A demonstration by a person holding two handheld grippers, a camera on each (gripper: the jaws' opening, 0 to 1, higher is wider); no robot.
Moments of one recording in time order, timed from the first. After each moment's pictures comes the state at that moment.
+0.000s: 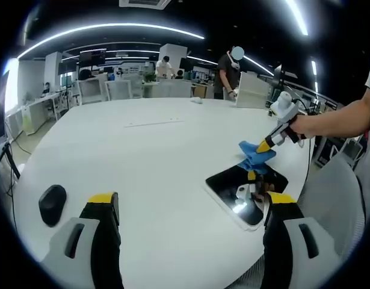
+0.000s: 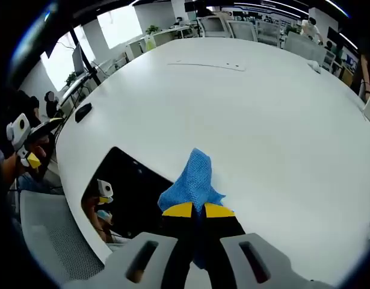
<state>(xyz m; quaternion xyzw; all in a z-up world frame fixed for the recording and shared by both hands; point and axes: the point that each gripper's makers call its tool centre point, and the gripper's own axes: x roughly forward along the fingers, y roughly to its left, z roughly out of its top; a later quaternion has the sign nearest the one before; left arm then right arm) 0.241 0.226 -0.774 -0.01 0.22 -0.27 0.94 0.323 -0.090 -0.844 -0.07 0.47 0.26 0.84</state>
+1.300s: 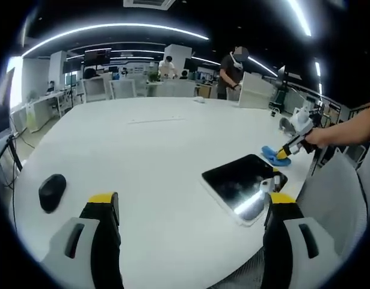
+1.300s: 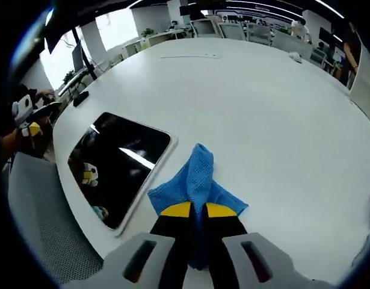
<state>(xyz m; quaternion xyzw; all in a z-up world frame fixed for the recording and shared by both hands) 0.224 0.225 -0.787 -0.01 0.22 -0.25 0.94 0.271 -0.168 -0.888 -0.08 0.47 0.25 0.85</state>
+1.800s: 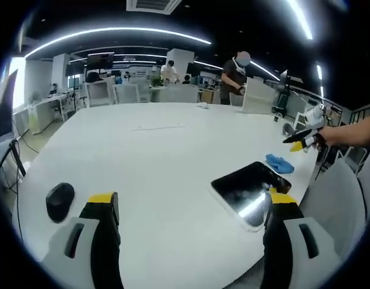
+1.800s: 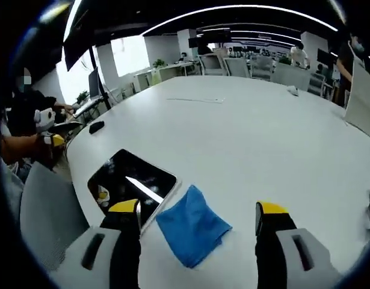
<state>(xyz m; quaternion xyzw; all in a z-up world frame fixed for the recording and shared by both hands) 0.237 0.243 -0.766 -0.02 0.20 -0.25 0.95 0.283 -0.195 -0.795 -0.04 0.32 0.29 0.90</state>
